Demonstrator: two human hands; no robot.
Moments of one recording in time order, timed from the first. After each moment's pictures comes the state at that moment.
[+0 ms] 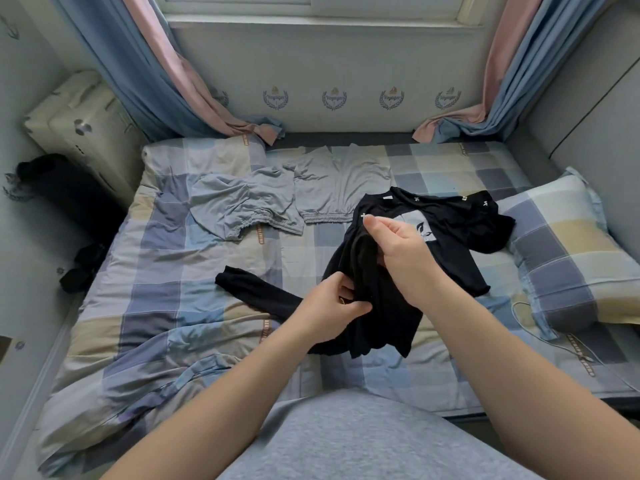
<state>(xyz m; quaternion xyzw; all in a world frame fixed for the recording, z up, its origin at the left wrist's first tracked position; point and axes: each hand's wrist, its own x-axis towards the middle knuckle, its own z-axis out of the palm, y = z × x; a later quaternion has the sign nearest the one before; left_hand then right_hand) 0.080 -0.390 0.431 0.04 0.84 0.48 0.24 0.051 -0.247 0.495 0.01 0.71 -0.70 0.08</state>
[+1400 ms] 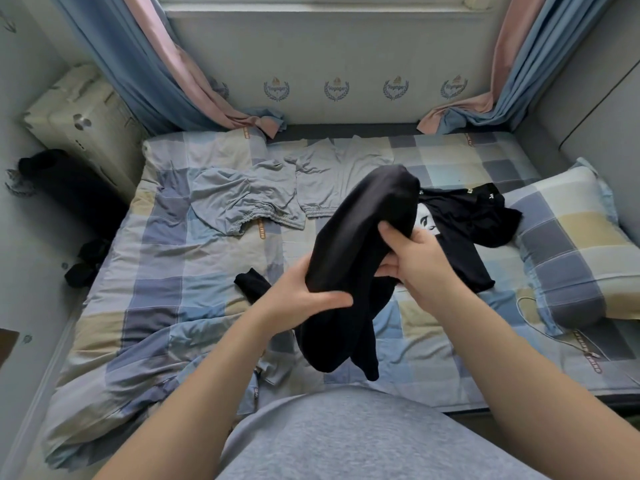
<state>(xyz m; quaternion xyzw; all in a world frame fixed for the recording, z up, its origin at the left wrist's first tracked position) 0.065 -0.434 0.430 0.11 0.74 0.63 0.21 0.050 -0.222 0.485 0.10 0.64 -0.75 0.11</state>
